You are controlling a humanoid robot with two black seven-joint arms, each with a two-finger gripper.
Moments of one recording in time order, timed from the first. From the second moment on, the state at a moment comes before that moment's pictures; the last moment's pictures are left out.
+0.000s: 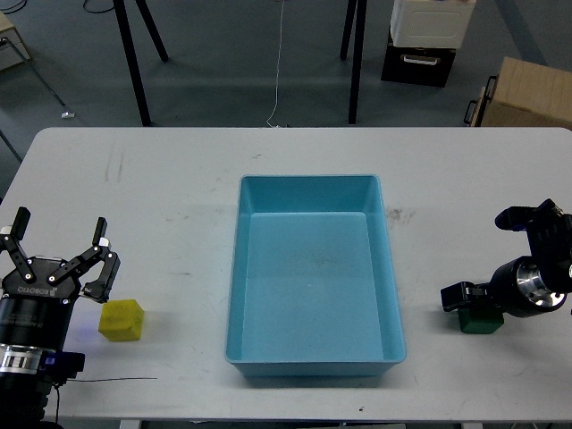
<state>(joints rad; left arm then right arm) 0.35 0.13 -1.43 -1.71 -0.13 -0.43 -0.08 1.19 -0.78 -0.35 1.51 -0.79 0.33 -0.42</state>
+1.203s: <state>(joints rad) 0.35 0.13 -1.39 -1.69 -0.13 -0.43 -0.08 1.55 -0.03 -0.46 1.20 -0.35 0.34 -0.43</state>
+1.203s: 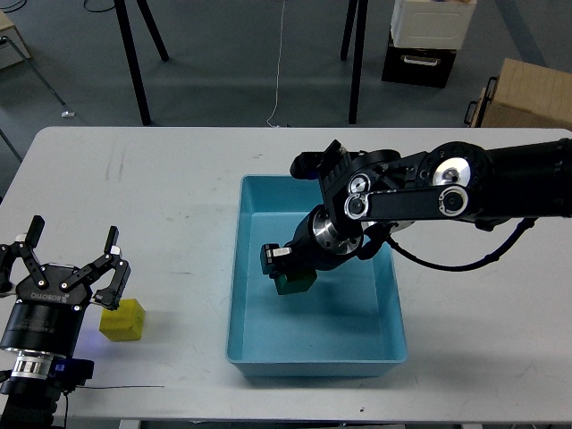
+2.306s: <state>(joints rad) 0.26 0.16 -1.35 -1.69 -0.13 -0.42 -0.08 1.02 -0.65 0.67 0.93 0.17 0.37 -0.38</state>
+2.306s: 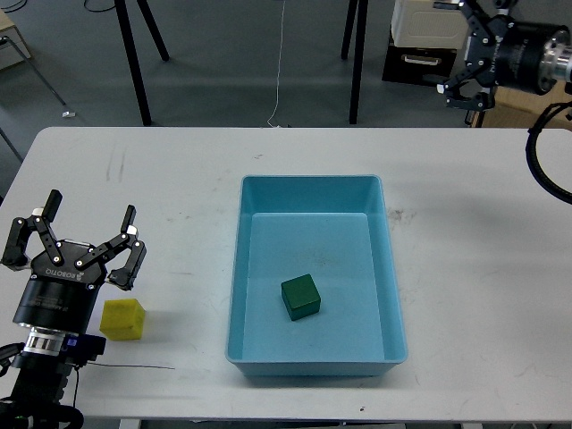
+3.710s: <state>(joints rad) -0.02 0.47 -1.76 -1.56 -0.14 -0.46 -0.04 -0.57 -0.28 1.75 1.66 0.31 0.48 -0.16</state>
